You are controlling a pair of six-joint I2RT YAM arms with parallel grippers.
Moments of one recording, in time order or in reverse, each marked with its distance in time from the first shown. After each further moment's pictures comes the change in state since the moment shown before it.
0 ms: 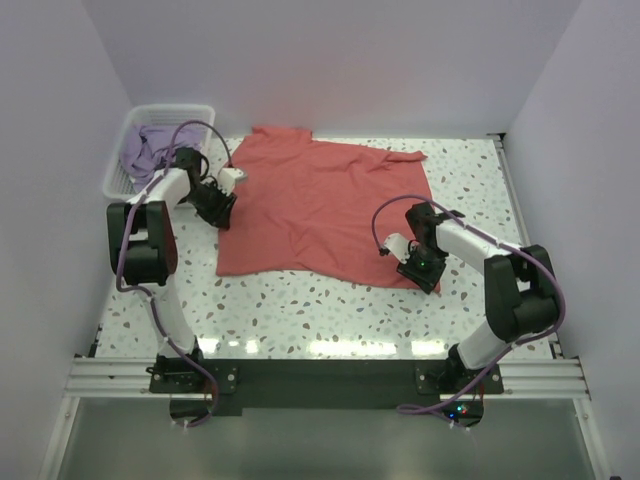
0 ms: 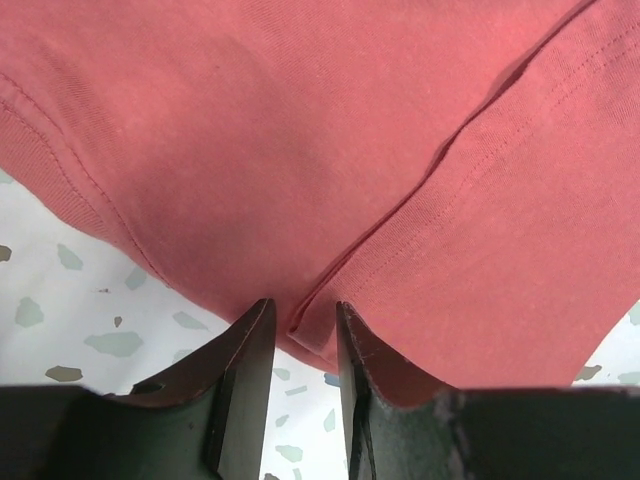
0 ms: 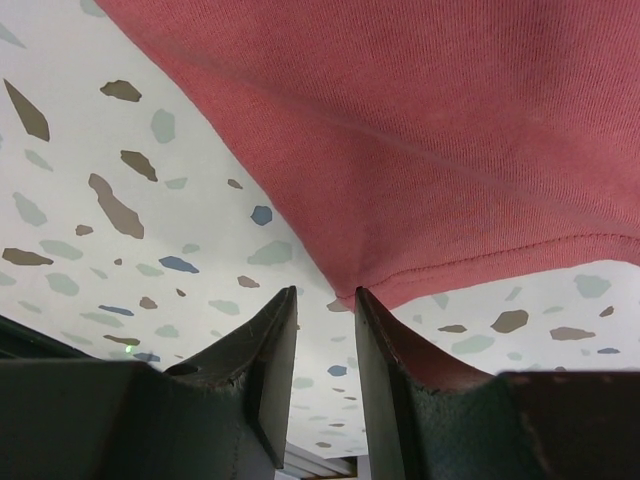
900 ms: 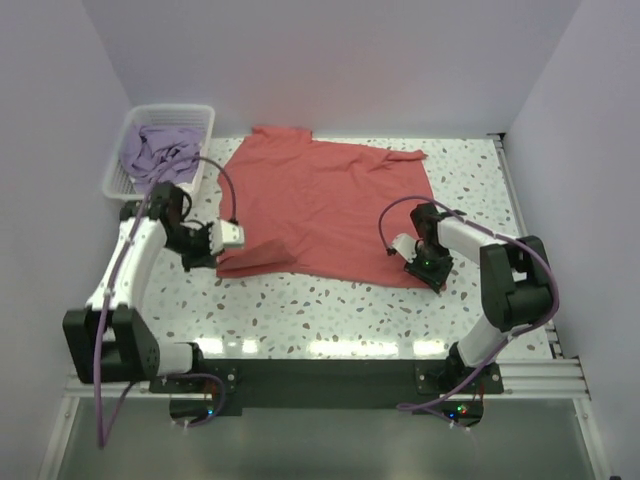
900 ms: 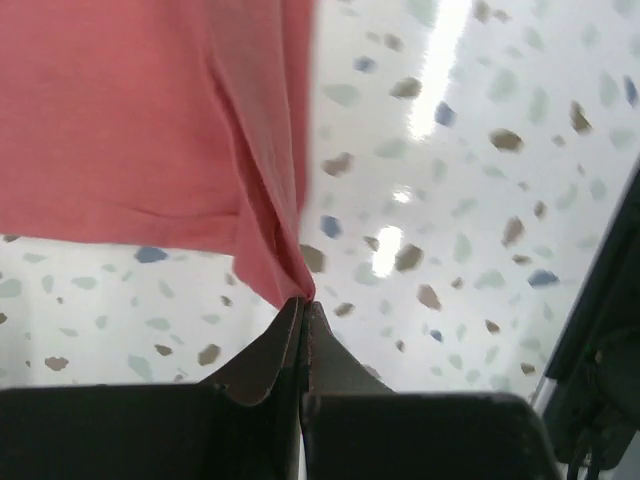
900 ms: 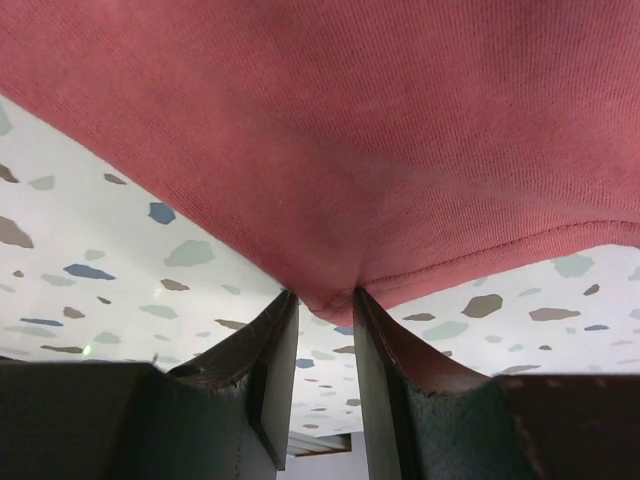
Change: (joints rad) left arm -0.003 -0.550 -0.281 -0.397 0.112 0.559; right arm -0.052 0.067 0.000 0.032 0.099 -0.005
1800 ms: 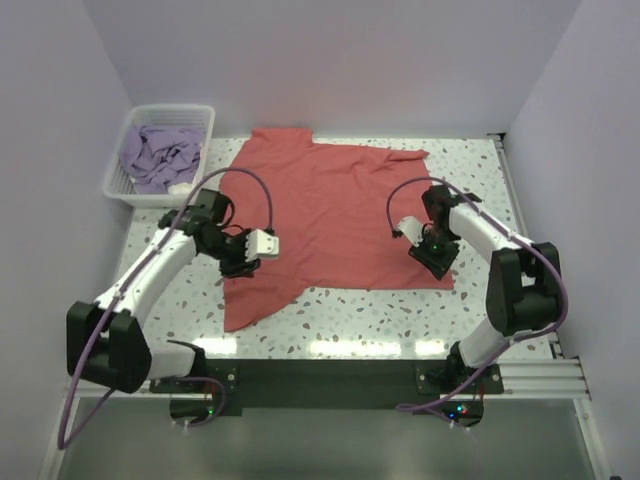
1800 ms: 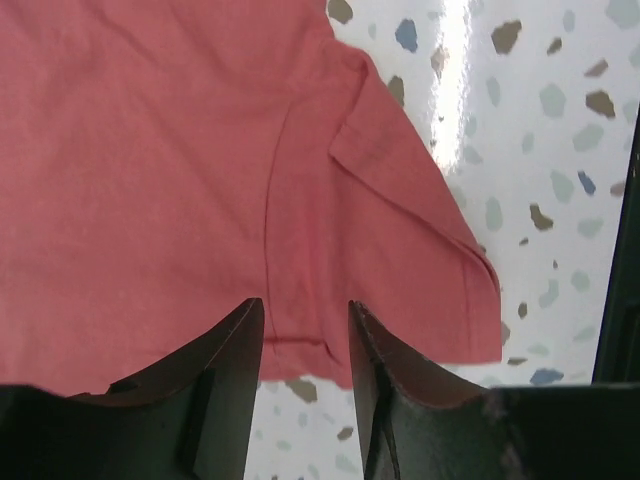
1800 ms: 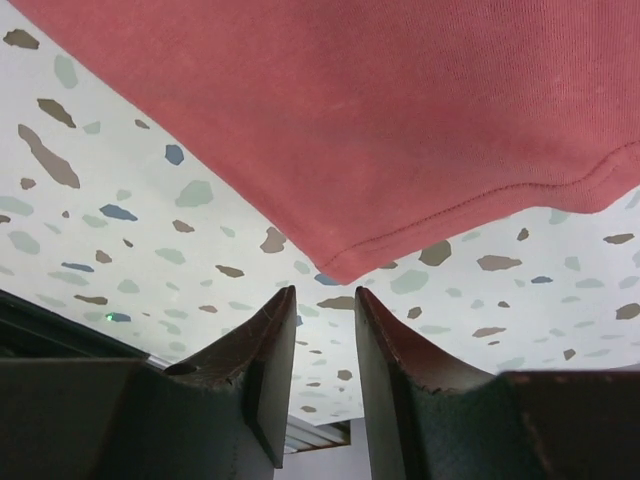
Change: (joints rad) left arm -0.256 -0.214 -0.220 0.167 0.056 -0.023; right arm -0.066 -0.045 0.151 -0.150 -0.082 -0.039
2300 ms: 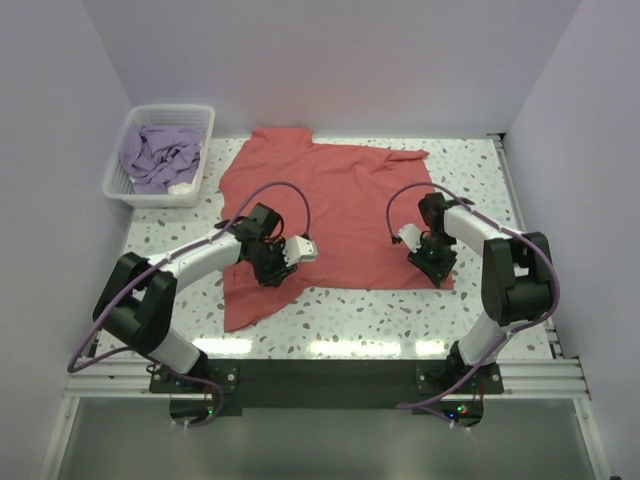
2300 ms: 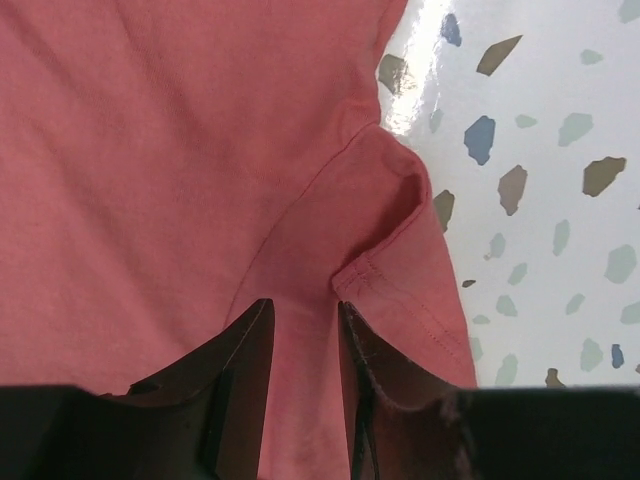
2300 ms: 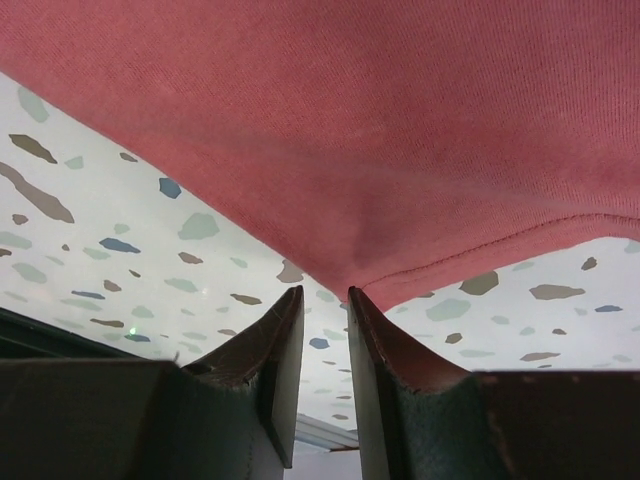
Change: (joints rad) left arm -0.322 0.292 -0.055 0.401 -0.242 -0.576; right arm 0.000 0.078 -0.043 0.039 0.009 0.077
